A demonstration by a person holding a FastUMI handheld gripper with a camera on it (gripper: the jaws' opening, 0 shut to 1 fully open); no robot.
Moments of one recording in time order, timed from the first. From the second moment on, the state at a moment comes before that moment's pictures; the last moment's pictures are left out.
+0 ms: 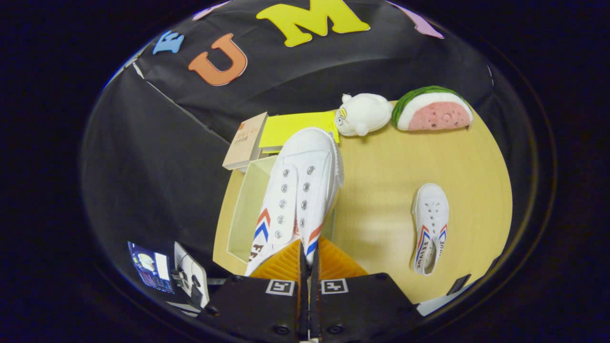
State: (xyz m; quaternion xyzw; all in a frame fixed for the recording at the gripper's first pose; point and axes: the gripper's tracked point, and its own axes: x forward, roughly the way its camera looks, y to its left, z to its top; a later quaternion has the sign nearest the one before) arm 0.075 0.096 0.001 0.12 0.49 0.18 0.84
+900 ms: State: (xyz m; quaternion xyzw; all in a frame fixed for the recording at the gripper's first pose) arm 0.121 0.256 -0.123 0.08 0.58 0.15 0.80
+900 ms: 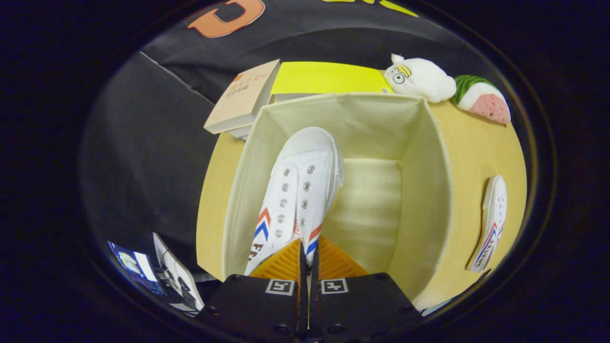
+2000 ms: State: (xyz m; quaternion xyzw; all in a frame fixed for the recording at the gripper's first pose) arm 0.102 0.236 -0.109 0.02 0.57 0.17 0.80
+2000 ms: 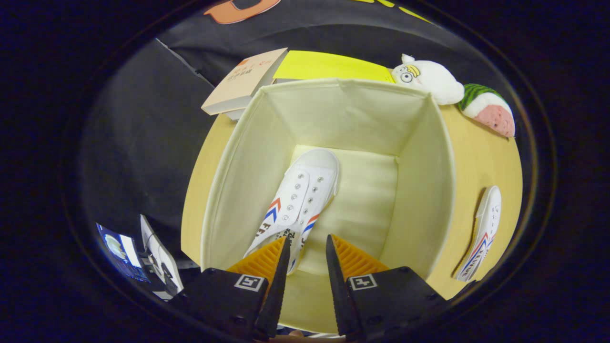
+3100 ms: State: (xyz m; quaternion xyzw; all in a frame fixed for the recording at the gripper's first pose) arm 0.074 -0.007 -0.033 0.05 0.37 0.12 0.92
